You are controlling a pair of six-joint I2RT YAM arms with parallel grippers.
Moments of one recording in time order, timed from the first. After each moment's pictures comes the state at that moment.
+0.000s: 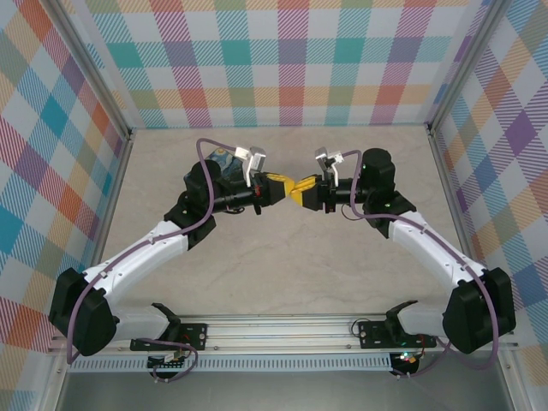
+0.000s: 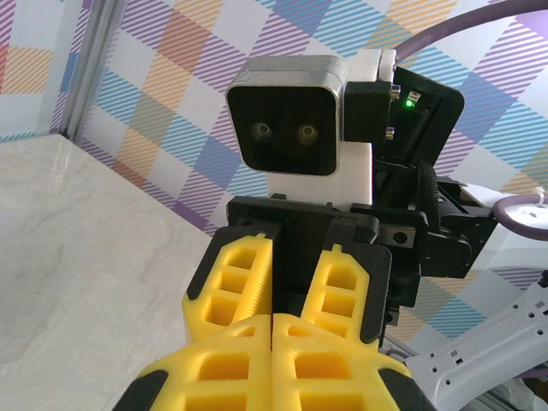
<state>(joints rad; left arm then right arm) -0.63 1.27 0.98 0.29 0.66 -0.49 0.43 1.27 0.94 0.16 -1.11 0.35</state>
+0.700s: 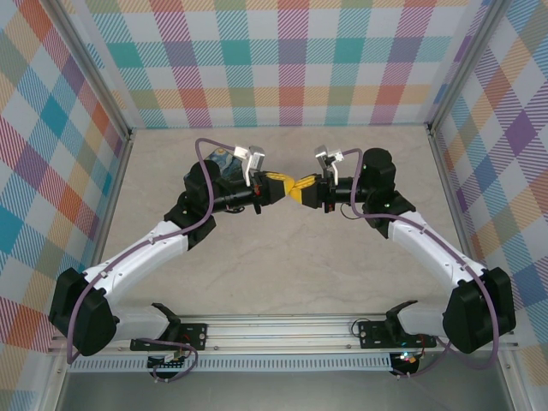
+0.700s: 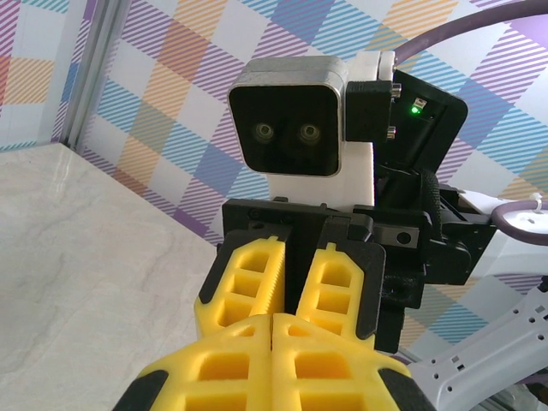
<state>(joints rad) -0.63 1.27 0.97 0.31 0.66 -0.49 0.43 1.27 0.94 0.21 -1.10 0.39</state>
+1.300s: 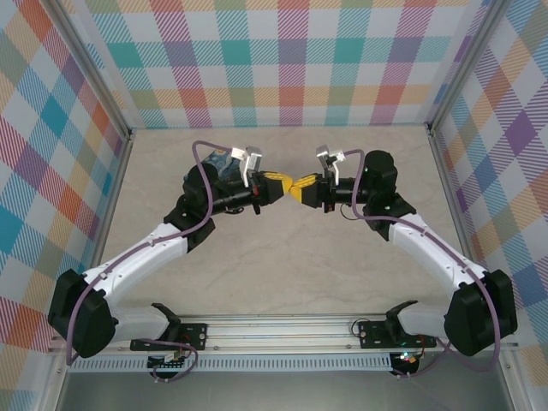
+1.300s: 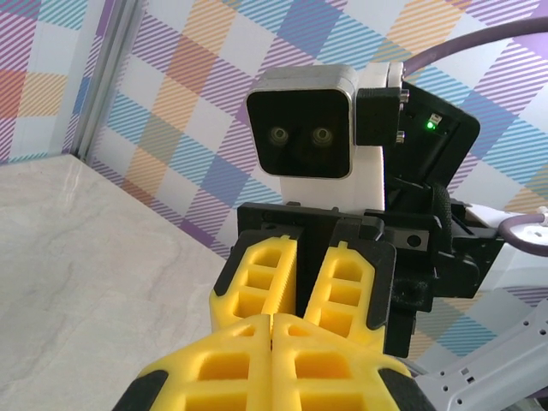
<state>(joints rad) -0.63 1.25 0.93 0.37 0.63 -0.51 0.43 1.25 0.92 0.27 -1.07 0.44</state>
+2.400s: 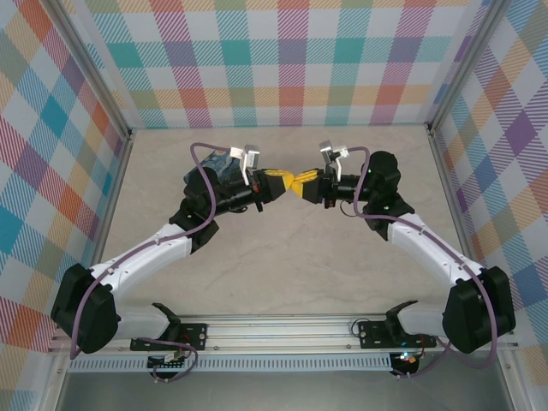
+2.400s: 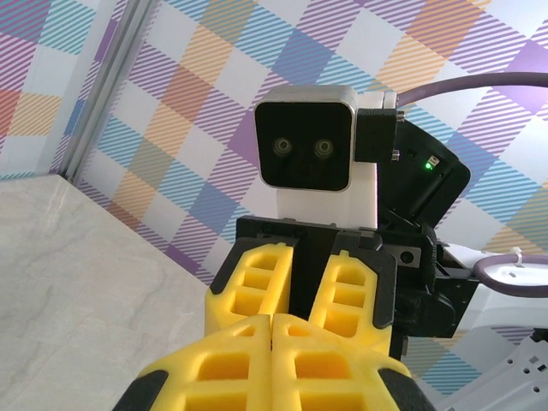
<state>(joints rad) -0.64 1.28 0.90 0.53 0.59 -0.62 0.43 1.27 0.90 0.42 -1.07 0.55</state>
